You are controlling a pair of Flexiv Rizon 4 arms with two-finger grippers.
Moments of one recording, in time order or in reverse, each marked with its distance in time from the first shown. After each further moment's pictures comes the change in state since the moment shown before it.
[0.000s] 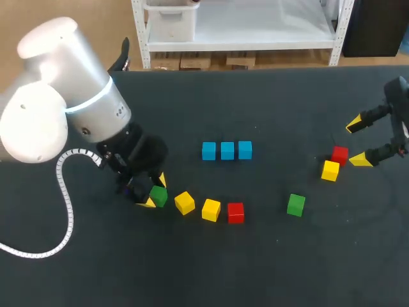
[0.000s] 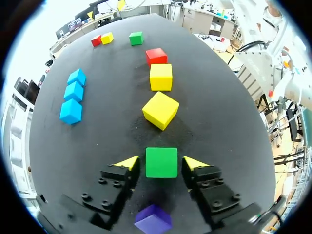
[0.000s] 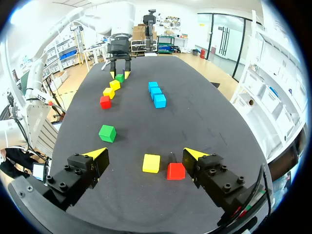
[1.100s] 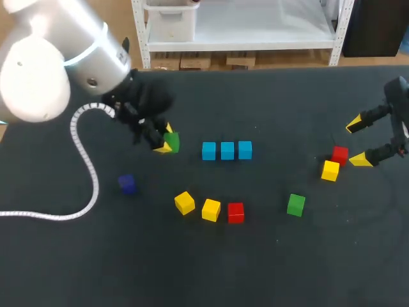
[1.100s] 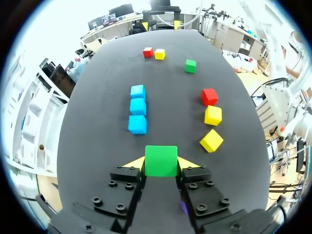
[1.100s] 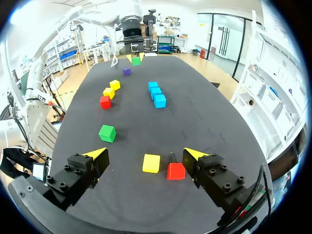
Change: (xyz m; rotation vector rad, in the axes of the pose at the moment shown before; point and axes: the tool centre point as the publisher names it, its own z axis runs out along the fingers) left arm -0.035 0.083 -0.073 -0.170 -0.055 -0.196; right arm 0.000 0.000 0.000 0.000 0.000 0.000
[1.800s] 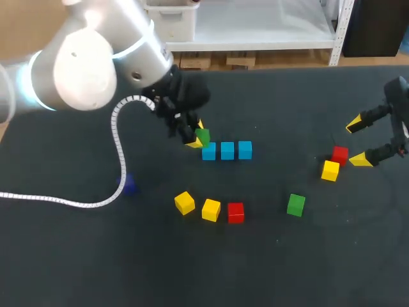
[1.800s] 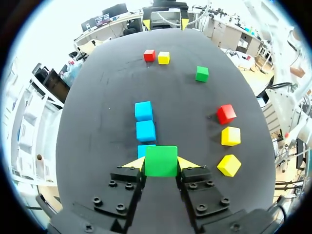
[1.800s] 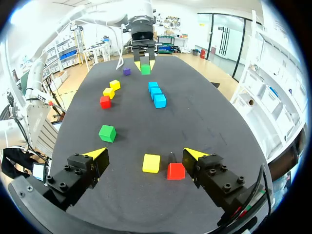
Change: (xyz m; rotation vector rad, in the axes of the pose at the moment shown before) left arm -0.047 0.030 0.042 0.033 0.013 0.040; right arm 0.000 0.000 0.000 0.000 0.000 0.000
